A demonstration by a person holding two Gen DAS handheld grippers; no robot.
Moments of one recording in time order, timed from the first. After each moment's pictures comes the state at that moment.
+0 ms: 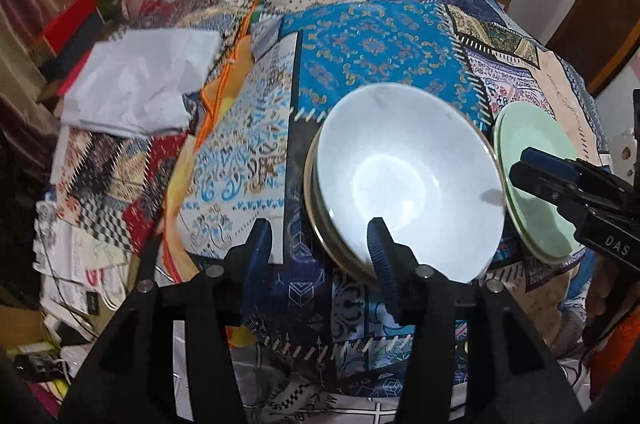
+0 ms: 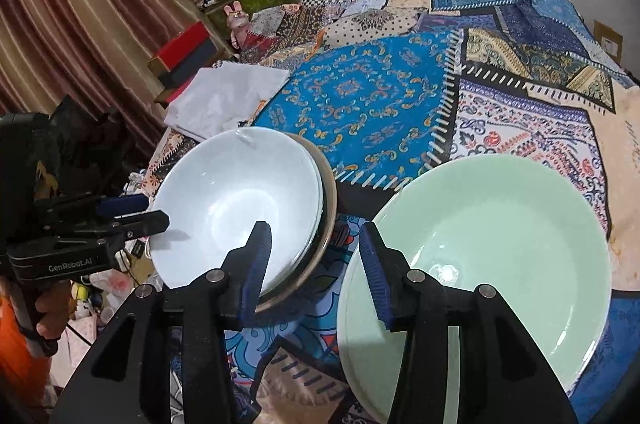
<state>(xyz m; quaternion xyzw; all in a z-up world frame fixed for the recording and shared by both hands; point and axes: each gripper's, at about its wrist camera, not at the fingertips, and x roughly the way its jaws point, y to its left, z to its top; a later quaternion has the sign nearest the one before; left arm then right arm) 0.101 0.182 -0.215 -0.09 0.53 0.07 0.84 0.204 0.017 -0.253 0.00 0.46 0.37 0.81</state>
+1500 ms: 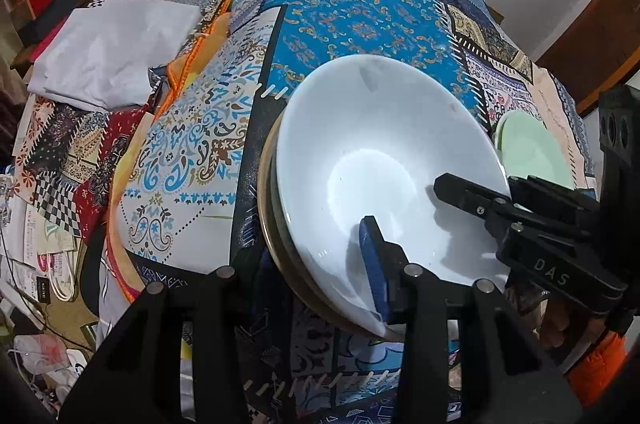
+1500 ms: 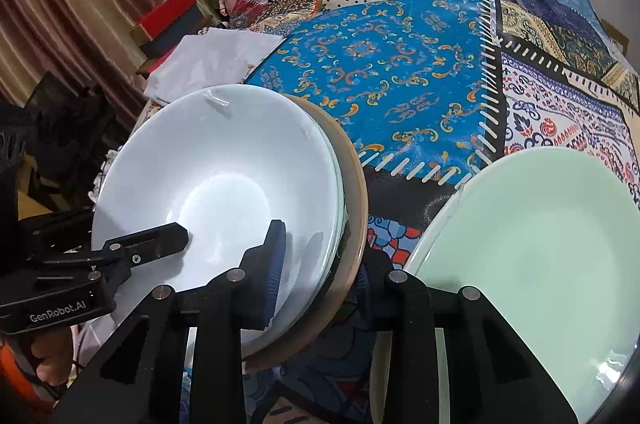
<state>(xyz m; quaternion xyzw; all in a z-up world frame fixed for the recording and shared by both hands) 0.117 0.180 -0.250 -0.15 0.53 0.05 0.83 0.217 0.064 -0.286 -0.04 0.49 0.35 0.80</state>
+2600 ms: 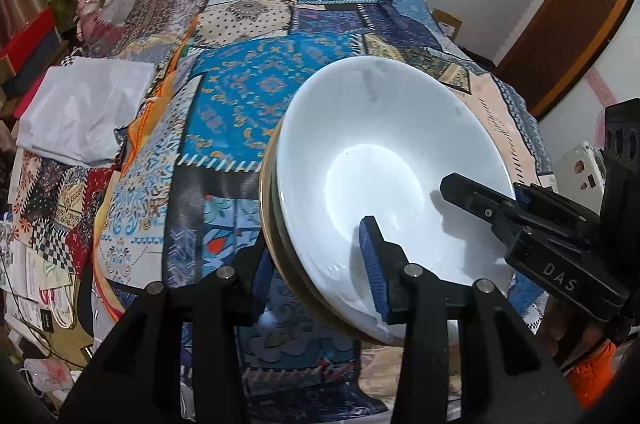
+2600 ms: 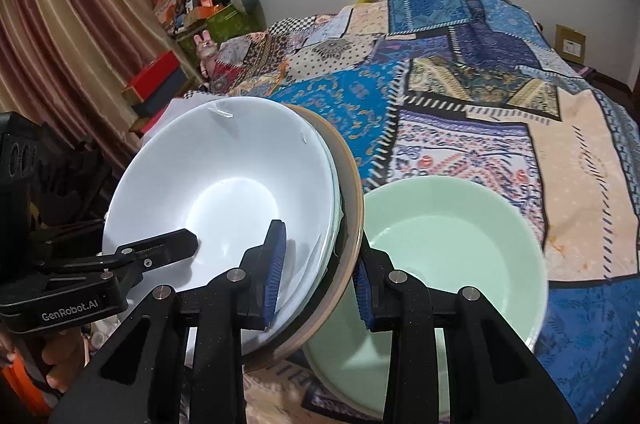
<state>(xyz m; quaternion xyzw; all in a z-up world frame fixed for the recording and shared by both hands) 0.129 0.105 -0.180 -0.12 0.49 0.00 0.87 0.203 -0.023 -0.218 0.01 0.43 0.31 0.85</state>
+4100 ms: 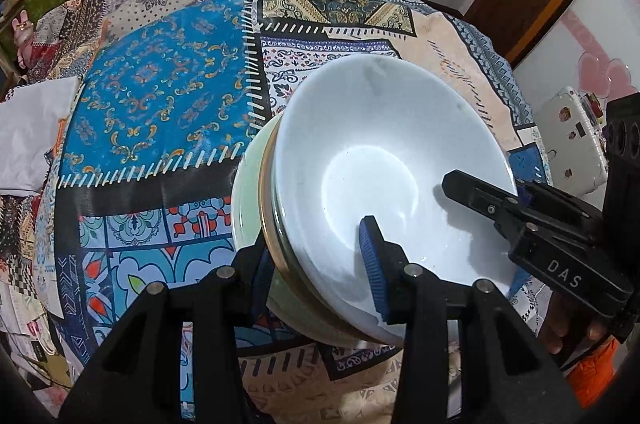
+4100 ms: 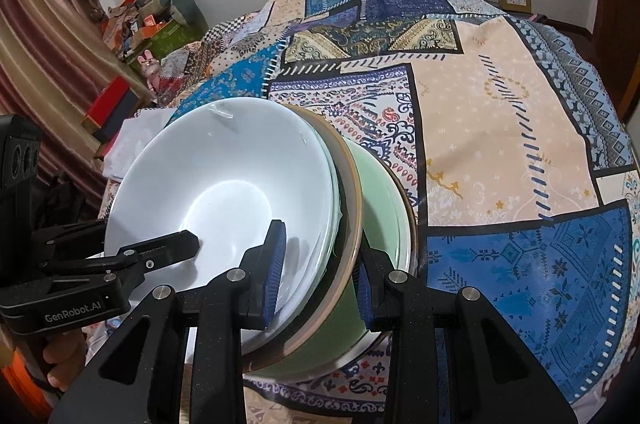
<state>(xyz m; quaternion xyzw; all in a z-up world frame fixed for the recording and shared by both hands) 0.186 0.001 -0.221 -0.07 0.54 -0.08 0.84 0.218 -0.125 -0.252 0.07 0.47 0.23 0.85</state>
